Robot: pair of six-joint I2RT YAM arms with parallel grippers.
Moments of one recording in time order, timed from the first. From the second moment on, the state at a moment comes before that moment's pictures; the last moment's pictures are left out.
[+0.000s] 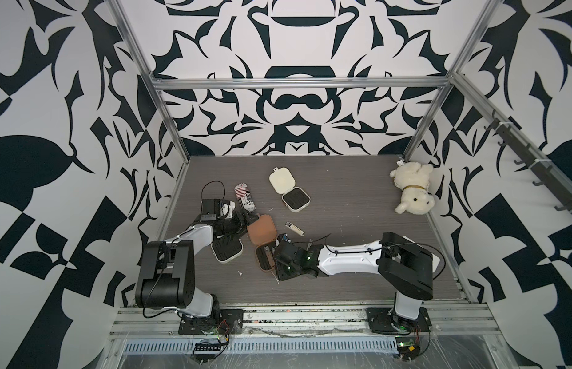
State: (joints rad) left arm -0.02 1.48 0.64 -0.08 0.77 -0.68; right arm 1.17 1.83 1.03 -0.24 0.01 0.88
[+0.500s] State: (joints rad) left arm -0.14 1.34 0.61 -0.02 0.81 -0.70; right arm 1.11 1.80 0.99 -0.24 0.01 0.89
